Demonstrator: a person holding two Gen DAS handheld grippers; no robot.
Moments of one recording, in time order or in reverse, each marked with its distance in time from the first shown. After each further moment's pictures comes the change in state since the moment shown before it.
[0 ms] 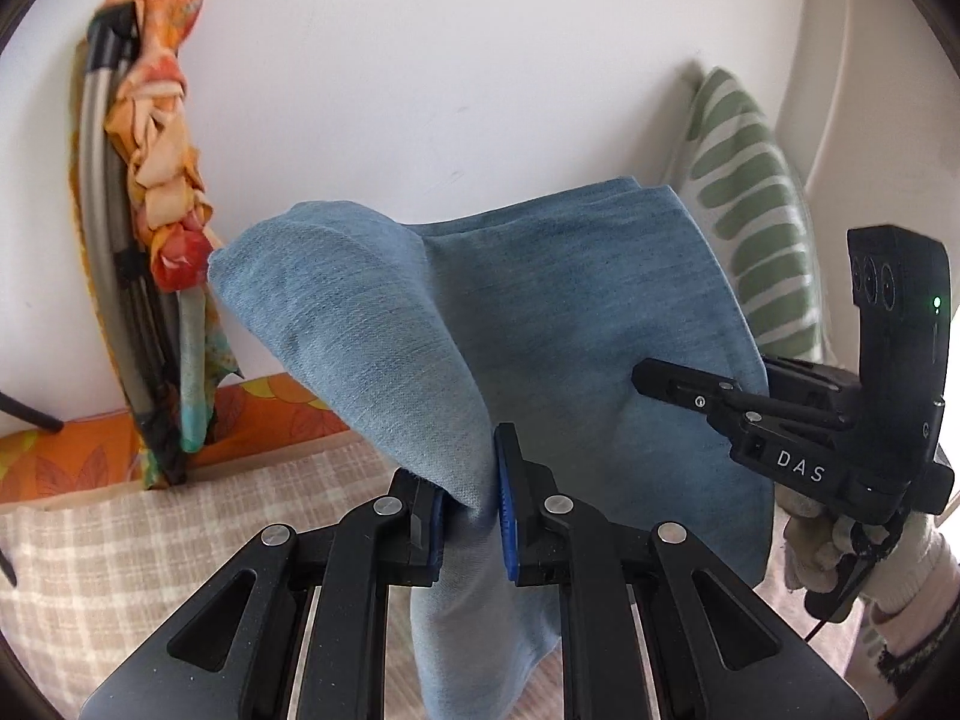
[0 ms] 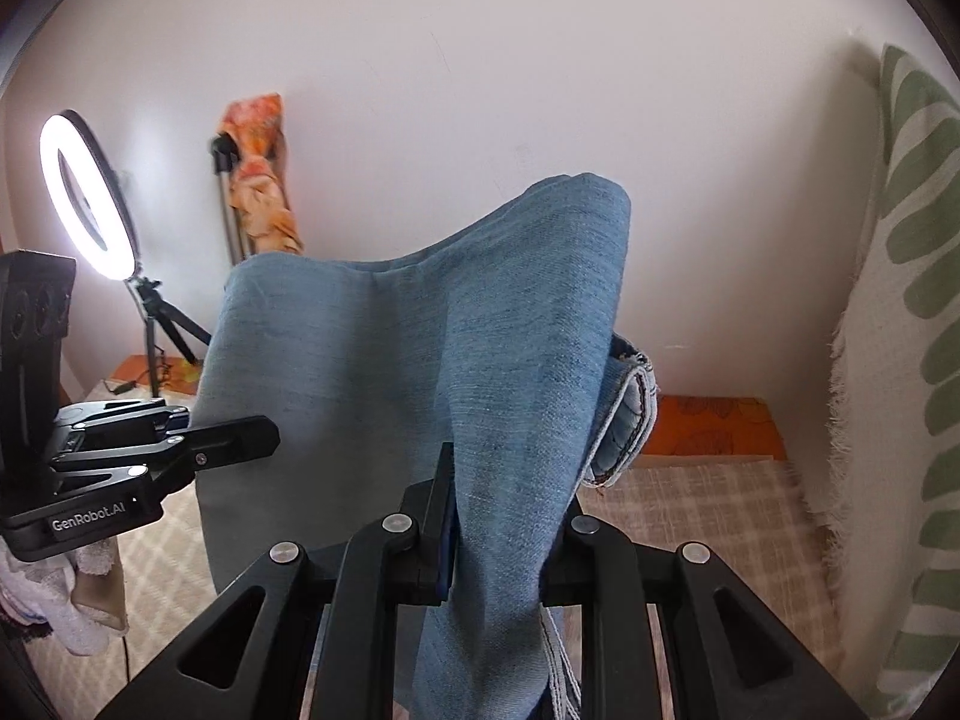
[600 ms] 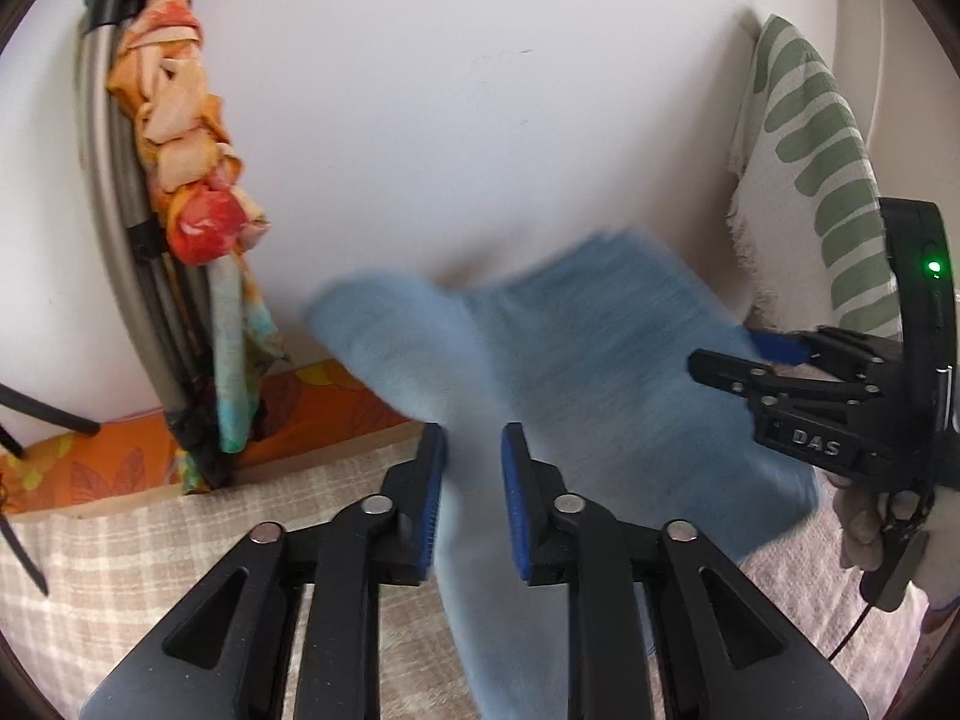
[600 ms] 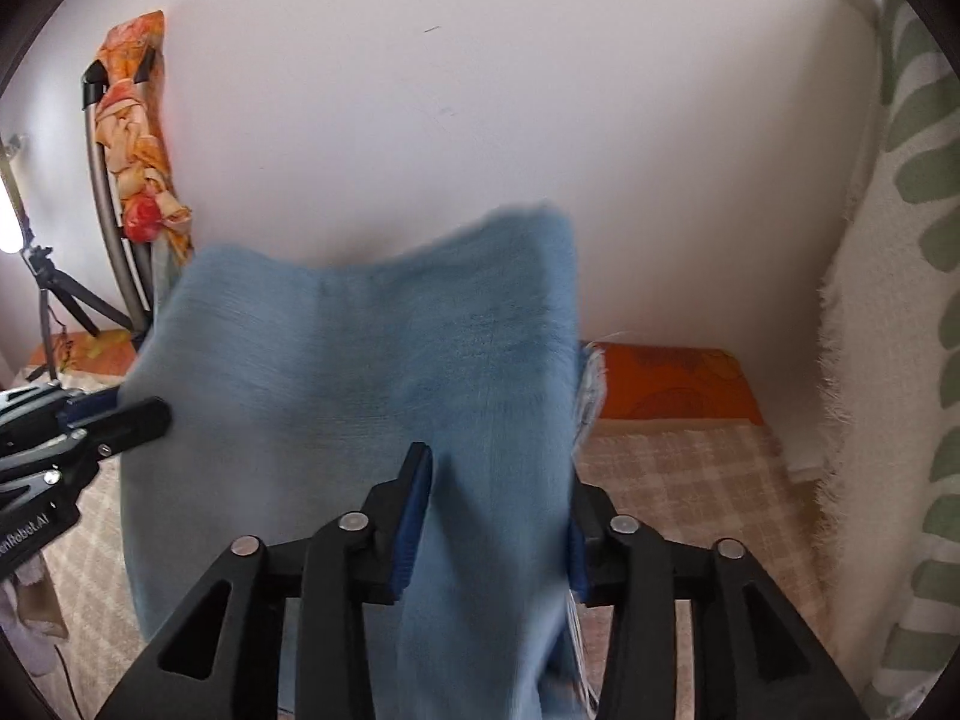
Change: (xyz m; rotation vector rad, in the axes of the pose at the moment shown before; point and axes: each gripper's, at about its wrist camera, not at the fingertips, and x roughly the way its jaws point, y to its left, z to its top) left arm 0.027 0.011 -0.004 0.032 0.042 0.154; right arm 0.056 -0.019 -0.012 0.026 0.104 -0.188
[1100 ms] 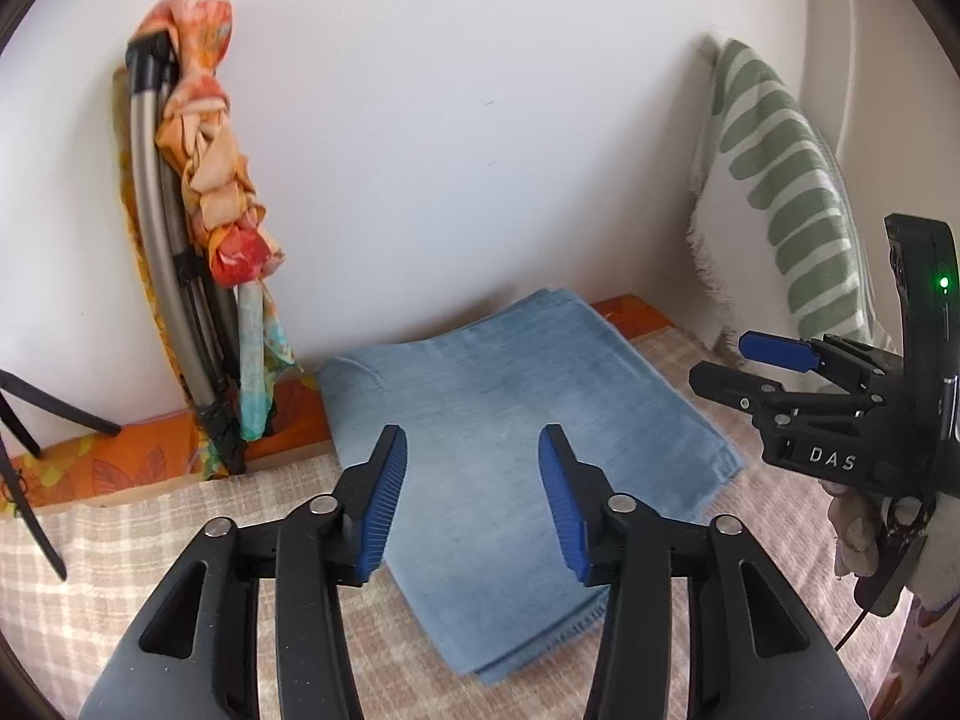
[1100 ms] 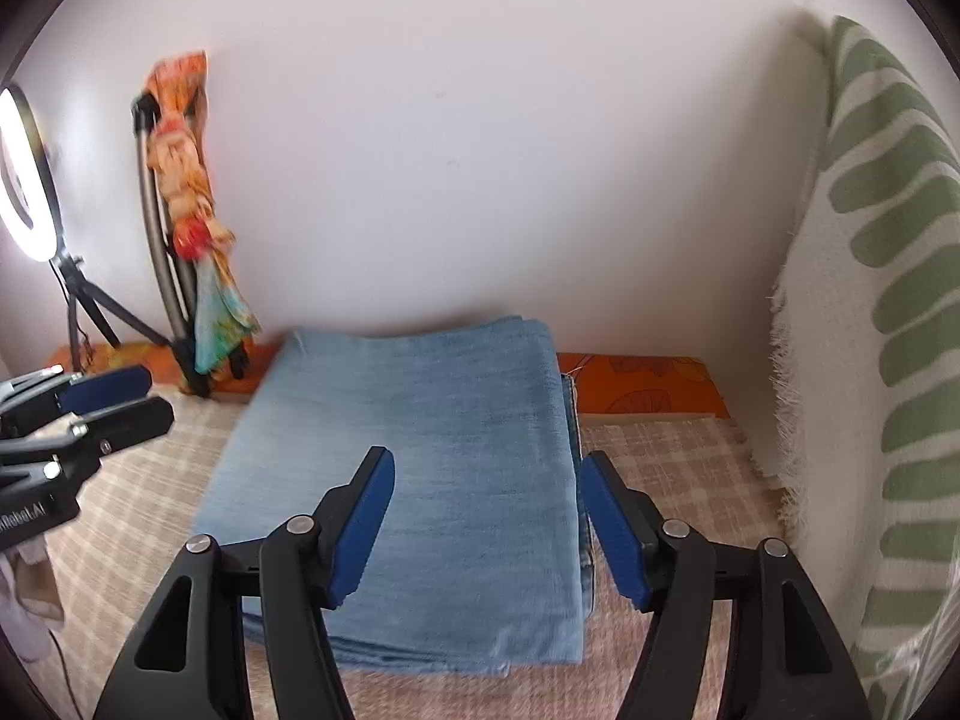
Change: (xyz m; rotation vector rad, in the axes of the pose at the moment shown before) left arm -0.053 -0.011 -0.008 0.024 -0.055 -0.019; right arm -0.064 -0.005 -0.014 0.037 -0.077 0.018
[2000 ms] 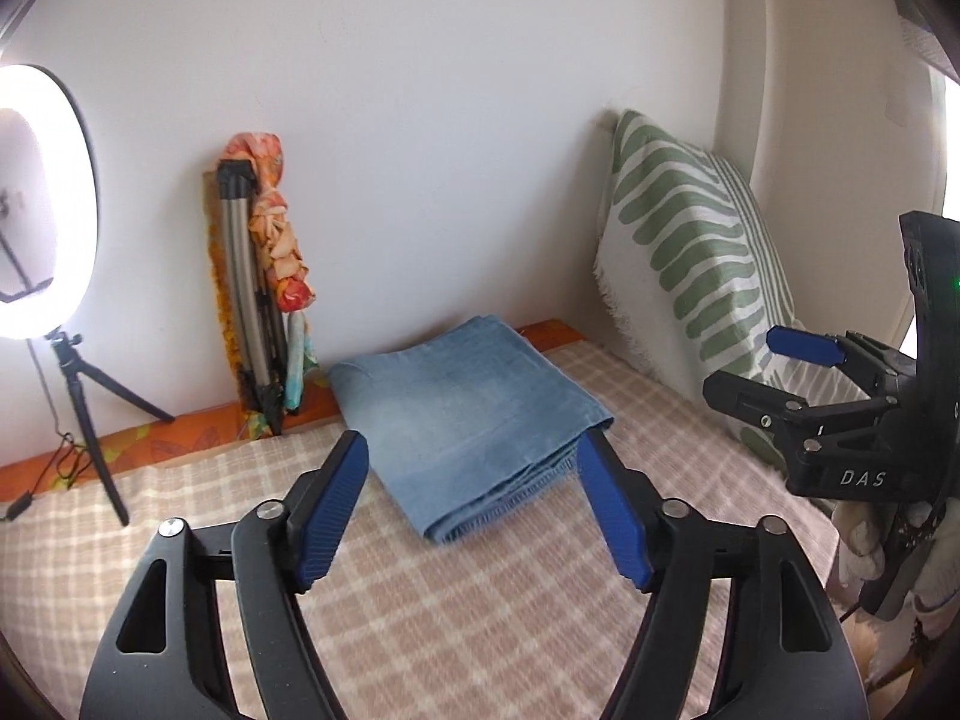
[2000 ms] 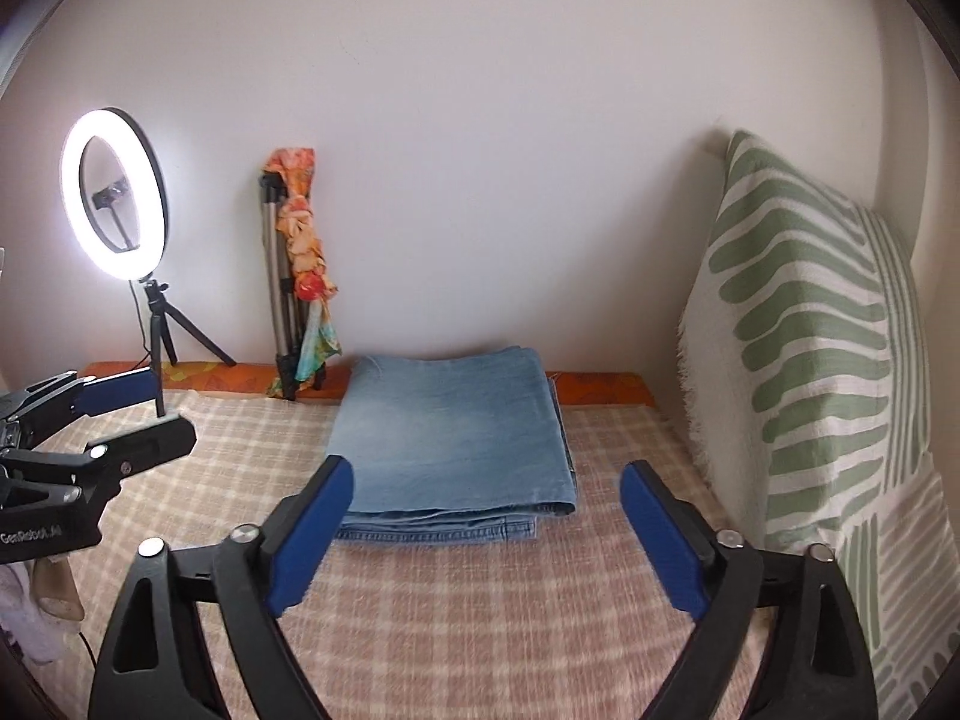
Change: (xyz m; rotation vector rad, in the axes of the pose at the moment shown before) left arm -0.163 -0.023 -0.041 0.039 -0.117 -0.071; right arm -0.195 0.080 -0.043 -0.010 -0.125 -0.107
